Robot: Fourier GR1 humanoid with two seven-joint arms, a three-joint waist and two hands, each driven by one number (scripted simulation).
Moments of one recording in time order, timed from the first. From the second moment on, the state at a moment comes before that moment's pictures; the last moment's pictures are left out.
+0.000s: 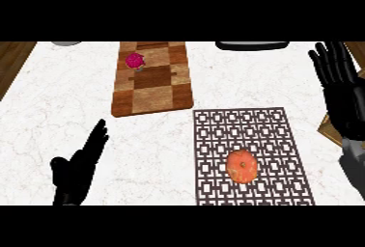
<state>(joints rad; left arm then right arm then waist) 0.09 0.31 -0.31 -1.65 0.16 0.30 0.18 -0.34 -0.58 0.20 -1.56 -0.46 -0.20 -0.23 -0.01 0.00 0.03</state>
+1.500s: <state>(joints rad) -0.14 0.44 -0.17 -1.46 0.13 0.22 0.23 0.55 -0.61 0.36 -1.86 0.22 -0.62 -0.32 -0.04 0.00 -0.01</state>
